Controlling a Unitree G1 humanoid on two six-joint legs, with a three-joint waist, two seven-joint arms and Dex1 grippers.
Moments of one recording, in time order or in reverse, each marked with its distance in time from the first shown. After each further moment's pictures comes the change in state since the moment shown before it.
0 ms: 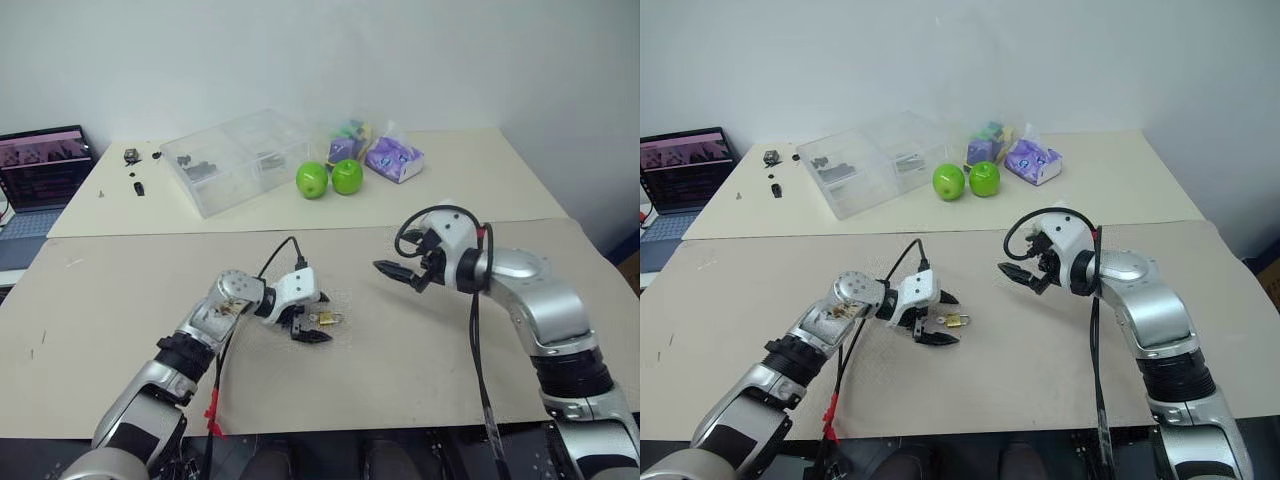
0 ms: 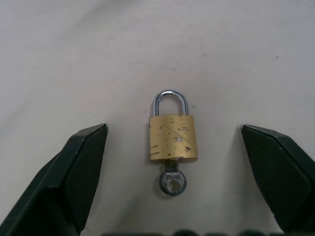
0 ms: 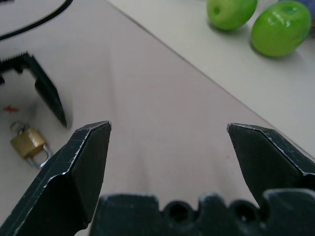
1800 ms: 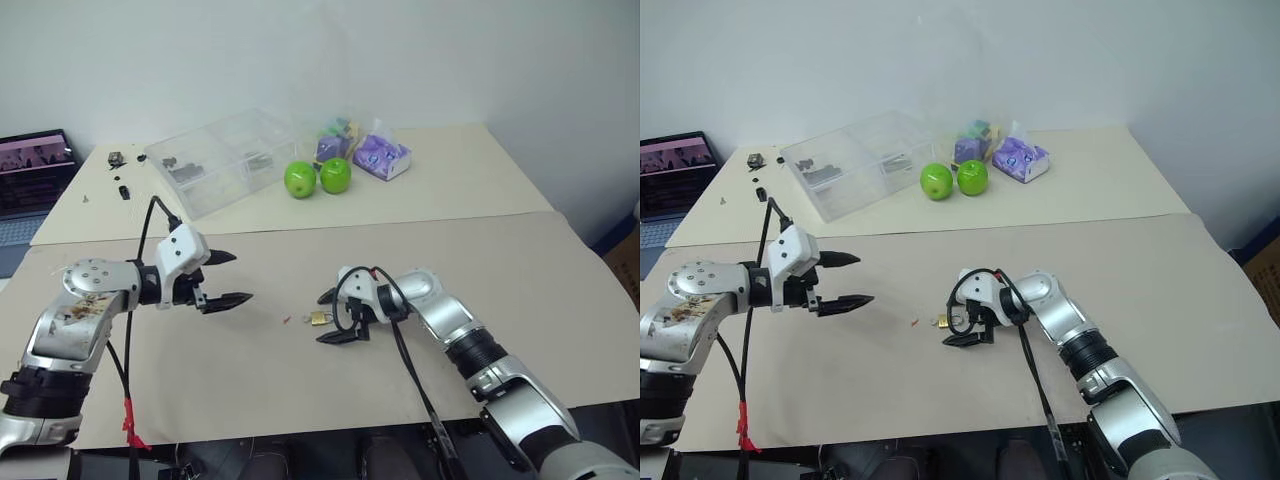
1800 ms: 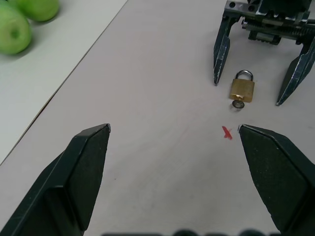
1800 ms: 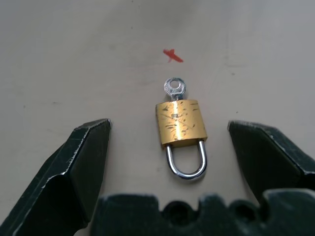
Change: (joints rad) left arm 0.281 0.370 0.418 -0.408 -0.202 0.176 0.102; right arm -0.148 0.315 0.348 0.635 -0.230 -0.643 0.401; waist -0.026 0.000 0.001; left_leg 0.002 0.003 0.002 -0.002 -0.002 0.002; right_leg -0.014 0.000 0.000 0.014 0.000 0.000
